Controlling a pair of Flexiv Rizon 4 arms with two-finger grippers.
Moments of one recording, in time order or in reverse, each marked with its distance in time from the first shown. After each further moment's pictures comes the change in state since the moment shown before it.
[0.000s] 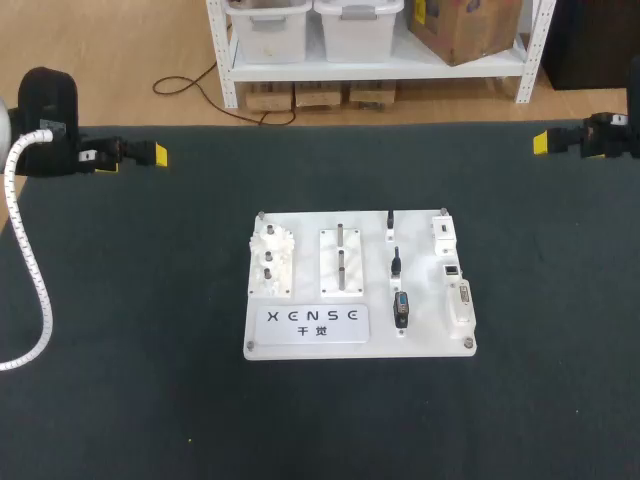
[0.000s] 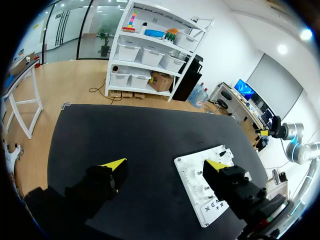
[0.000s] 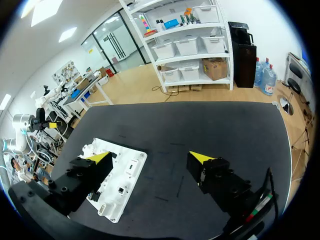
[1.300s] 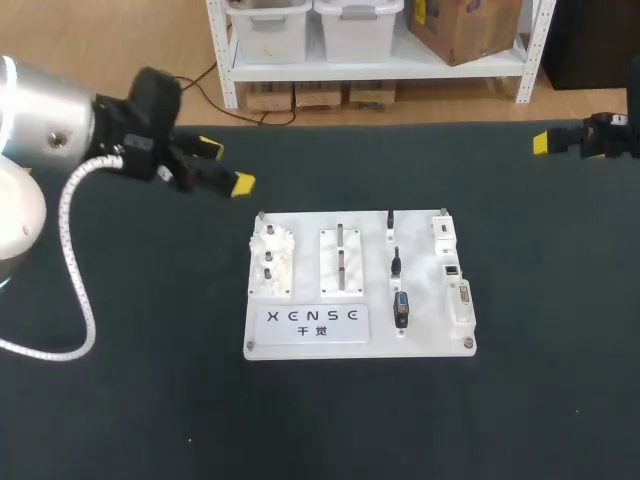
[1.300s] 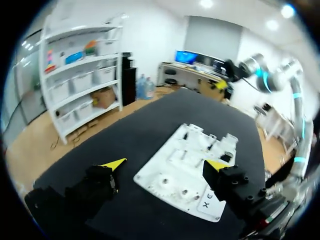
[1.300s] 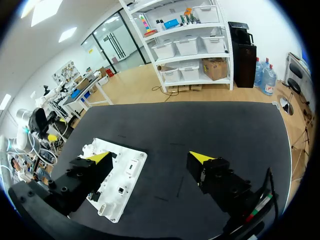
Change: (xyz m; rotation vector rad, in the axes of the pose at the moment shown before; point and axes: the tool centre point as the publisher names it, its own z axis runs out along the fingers) left arm 0.021 -0.113 0.054 0.332 0.044 0.645; right arm 0.000 0.000 0.000 0.000 0.000 0.000
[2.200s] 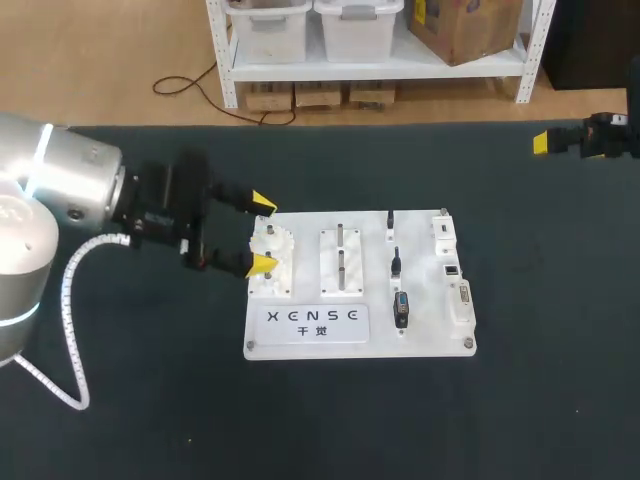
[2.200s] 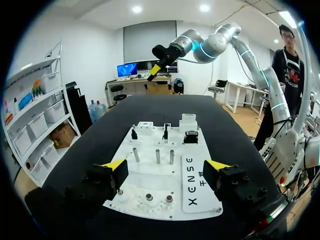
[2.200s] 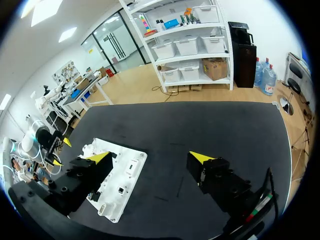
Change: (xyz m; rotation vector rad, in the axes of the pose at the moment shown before) left arm 0.049 -0.067 0.041 0.300 -0.107 0.351; right arm 0.000 0.000 0.000 0.000 0.000 0.000
